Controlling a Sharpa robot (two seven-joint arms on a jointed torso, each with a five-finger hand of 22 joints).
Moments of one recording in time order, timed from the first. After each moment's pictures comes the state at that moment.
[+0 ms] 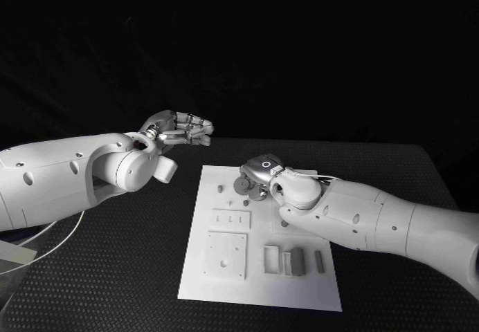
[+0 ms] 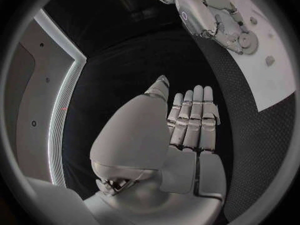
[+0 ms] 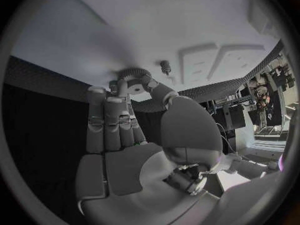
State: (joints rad) left arm 1.50 -0.88 -0.24 1.46 -0.11 -0.29 0.22; left_hand 1.59 -0.10 0.13 0.29 0.07 0.74 0.19 0.31 0.41 0.96 0.20 0.11 0.08 0.87 0.16 0.25 0.65 0.04 0.84 0.06 0.09 0.63; right arm 1.24 -0.33 -0.19 1.10 -1.89 -0.33 -0.27; right_hand 1.07 -0.22 0.63 -0.21 0.05 0.81 0.15 0.26 0.42 1.24 0.05 0.09 0.69 1.25 -0.06 1.28 0.67 0.18 1.20 -0.03 0.84 1.31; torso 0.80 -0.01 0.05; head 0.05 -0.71
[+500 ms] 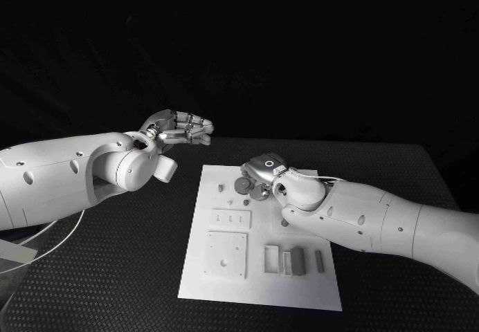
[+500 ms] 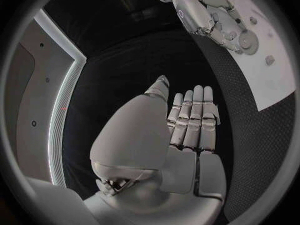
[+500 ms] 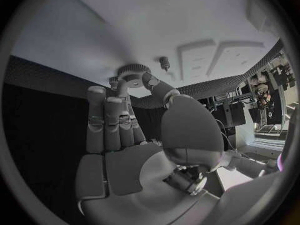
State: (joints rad) left arm 1.50 -0.88 -0.24 1.46 -0.11 -0.29 0.22; left_hand 1.59 -0.10 0.13 0.29 0.07 0.74 0.19 0.31 0.41 0.96 0.20 0.11 0.08 0.87 0.16 0.25 0.65 0.04 0.84 0.06 0.09 0.63; right arm 1.24 -0.36 -0.19 1.14 -1.88 -0.38 -0.28; right_hand 1.08 -0.22 0.63 -0.21 0.05 0.81 0.15 0.26 0.42 1.24 0.05 0.09 0.69 1.25 -0.06 1.28 0.67 0.18 1.20 -0.03 0.84 1.31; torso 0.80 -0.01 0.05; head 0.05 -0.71
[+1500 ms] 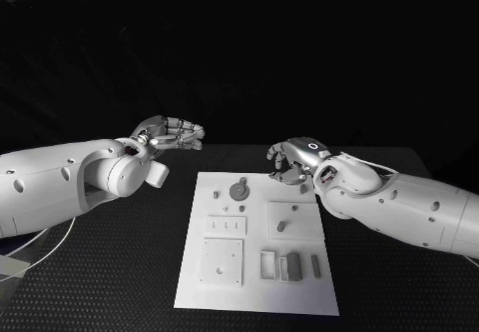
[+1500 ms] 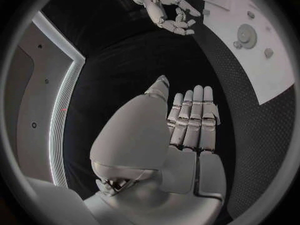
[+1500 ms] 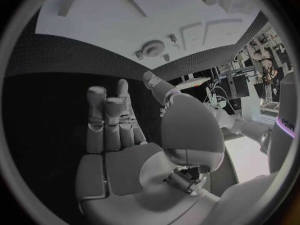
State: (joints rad) left arm 1.50 -0.90 -0.24 1.44 -0.11 -0.29 0.22; left_hand 1.59 -0.10 0.13 0.29 0.07 0.74 0.19 0.31 0.41 0.96 0.20 0.10 0.08 0.87 0.16 0.25 0.65 0.04 0.84 0.06 0.09 0.63; right arm 1.30 -0.67 -0.10 1.35 -1.61 -0.46 -0.11; right_hand 1.11 -0.22 0.62 -0.18 0.06 0.81 0.16 0.30 0.44 1.25 0.06 0.08 0.70 1.25 -0.06 1.28 0.67 0.18 1.19 -0.04 0.84 1.31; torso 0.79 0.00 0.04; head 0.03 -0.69
